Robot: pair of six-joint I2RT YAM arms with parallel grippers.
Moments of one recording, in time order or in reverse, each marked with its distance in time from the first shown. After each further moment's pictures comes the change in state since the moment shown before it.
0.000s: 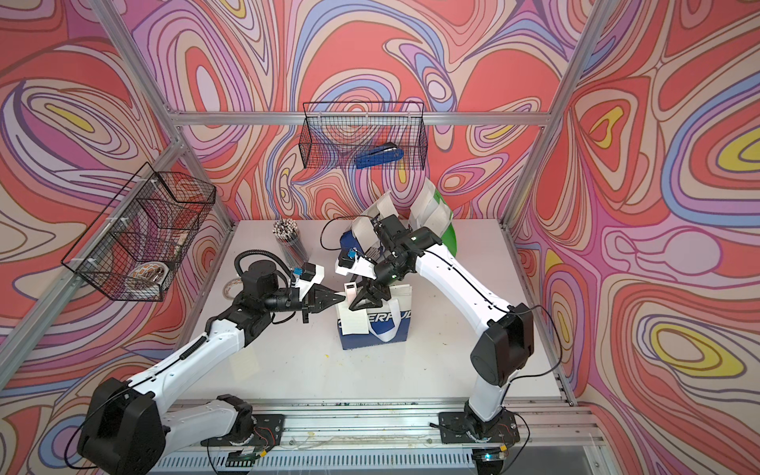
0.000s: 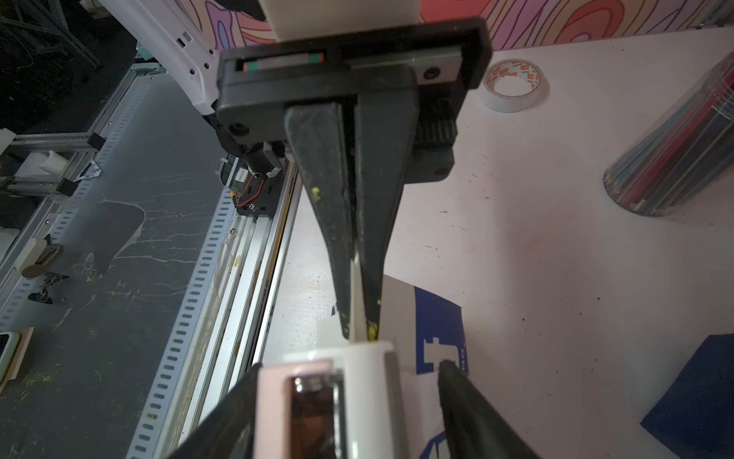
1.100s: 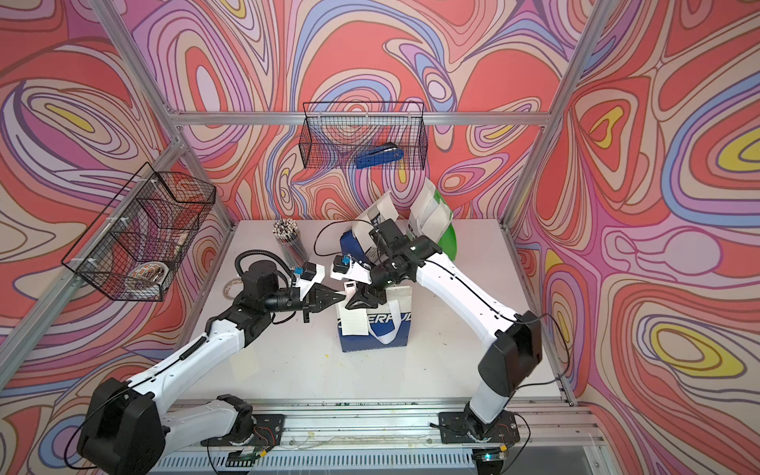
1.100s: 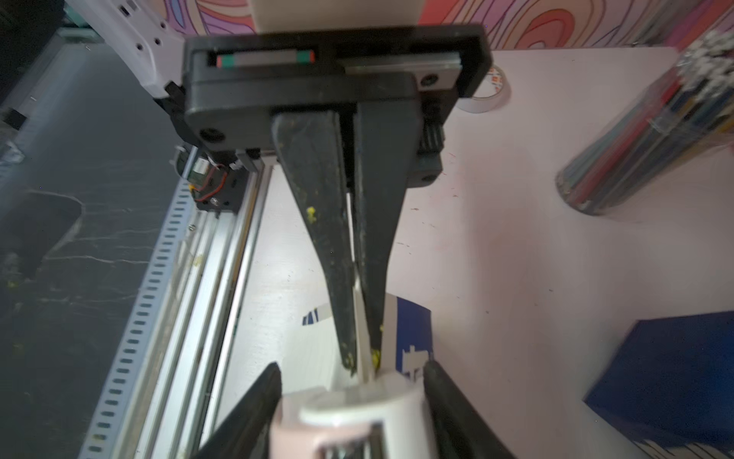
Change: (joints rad) left arm -0.002 -0.007 0.000 0.000 -0.049 -0.003; right arm 0.046 -0.140 -0.153 0.252 0.177 0.166
